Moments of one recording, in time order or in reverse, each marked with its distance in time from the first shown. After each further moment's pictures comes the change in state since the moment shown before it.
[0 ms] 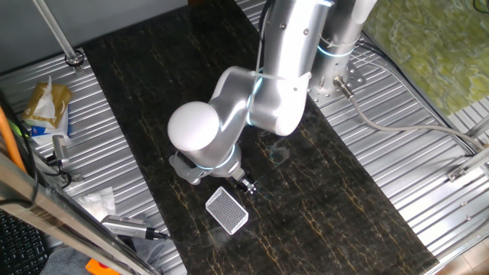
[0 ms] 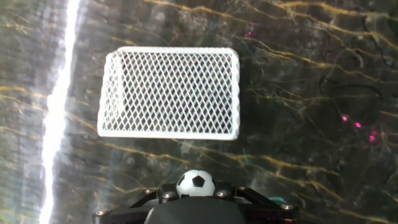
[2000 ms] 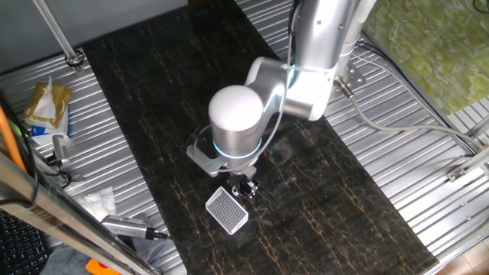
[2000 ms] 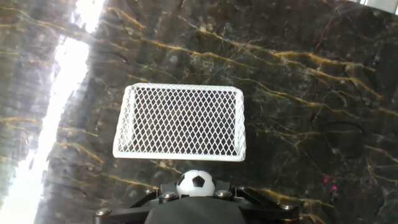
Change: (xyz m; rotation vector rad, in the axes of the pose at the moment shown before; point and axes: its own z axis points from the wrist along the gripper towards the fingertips) arm -0.017 0.003 -0.010 0.088 -0.244 -0.029
